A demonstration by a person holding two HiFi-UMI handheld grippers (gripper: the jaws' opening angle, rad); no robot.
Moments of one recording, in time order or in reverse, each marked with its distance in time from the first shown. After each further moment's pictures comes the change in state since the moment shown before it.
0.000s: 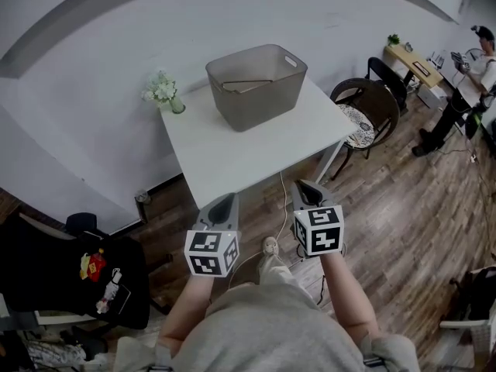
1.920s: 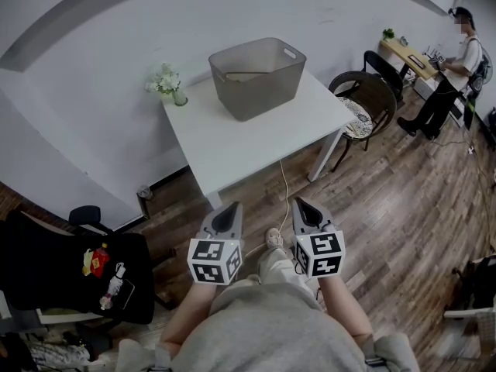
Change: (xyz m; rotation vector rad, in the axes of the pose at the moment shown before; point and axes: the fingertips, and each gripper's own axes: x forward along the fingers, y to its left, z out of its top) left arm -0.060 -0.012 -0.039 -0.018 0.030 -0.041; right arm -0.065 0.058 -0.047 0.048 -0.095 0.001
